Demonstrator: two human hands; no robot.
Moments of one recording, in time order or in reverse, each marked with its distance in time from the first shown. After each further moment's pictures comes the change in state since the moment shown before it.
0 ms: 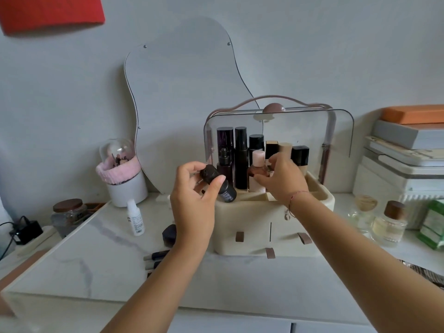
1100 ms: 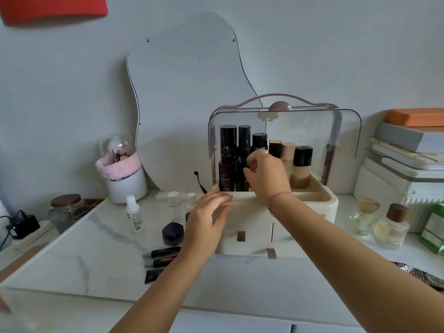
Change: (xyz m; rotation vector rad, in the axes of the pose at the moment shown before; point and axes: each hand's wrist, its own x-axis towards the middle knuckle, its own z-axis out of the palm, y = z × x) left_hand -0.018 -0.071 -0.009 0.355 -0.385 0.156; right_hand -0.004 -0.035 0.021 -0.006 0.078 -0.209
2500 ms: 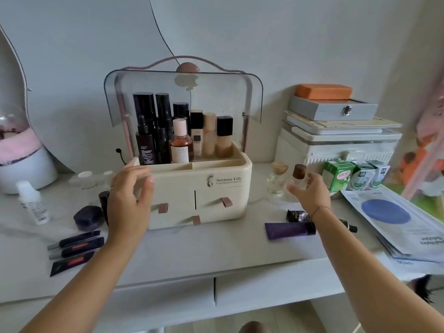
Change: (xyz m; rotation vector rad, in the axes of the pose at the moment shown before) left_hand -0.010 0.016 0.025 0.034 0.158 -0.019; right_hand -0.111 0.242 -0.113 0.004 0.196 0.694
